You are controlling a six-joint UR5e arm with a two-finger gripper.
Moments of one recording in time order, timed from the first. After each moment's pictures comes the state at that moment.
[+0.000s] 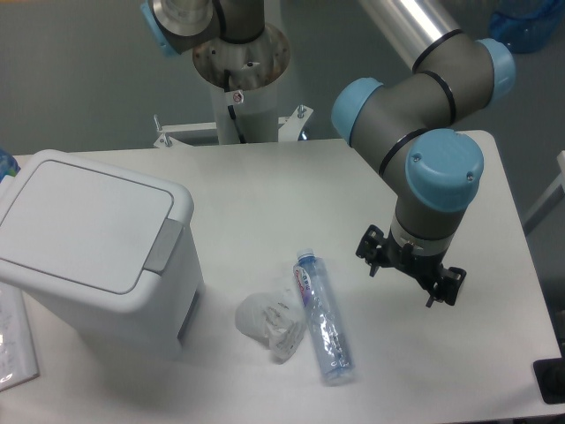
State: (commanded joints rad) arm 2.56 -2.09 -1.22 -1.30 1.57 1.15
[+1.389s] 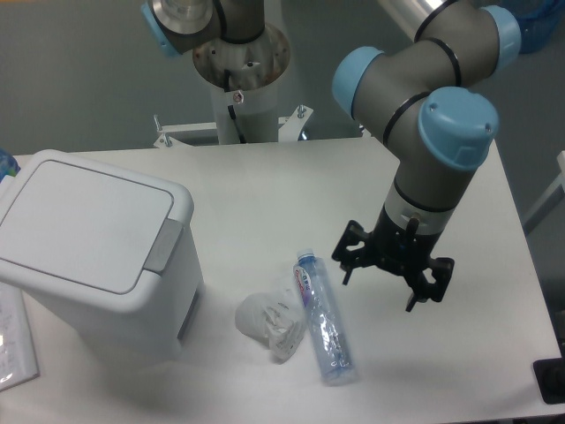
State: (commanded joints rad) arm 2.57 -2.00 -1.22 -1.26 1.16 0.73
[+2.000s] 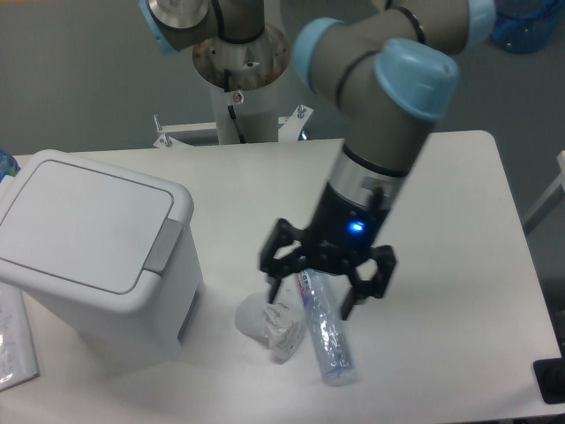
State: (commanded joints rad) arm 2.45 -1.86 -1.32 -1.17 1.03 0.41
